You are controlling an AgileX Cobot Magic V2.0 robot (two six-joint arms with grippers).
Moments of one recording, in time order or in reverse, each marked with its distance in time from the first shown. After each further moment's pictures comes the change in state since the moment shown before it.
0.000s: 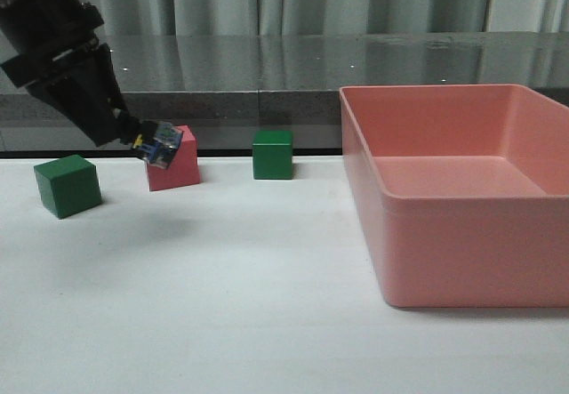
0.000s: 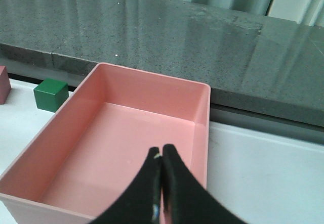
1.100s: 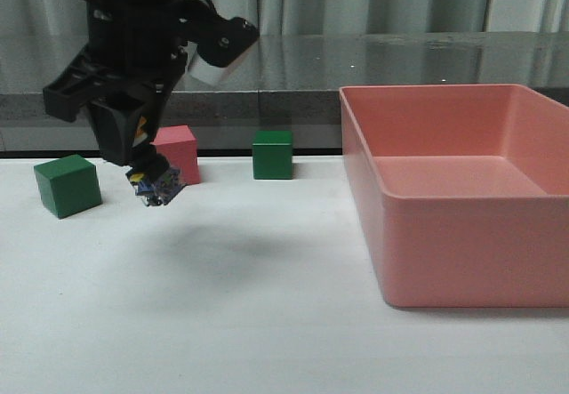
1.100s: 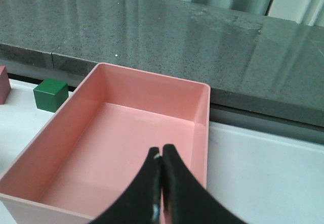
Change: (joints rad) left arm -0.409 0.040 -0.020 0.724 0.017 -0.265; right arm 0.000 0.000 0.000 0.000 -0.002 0.000
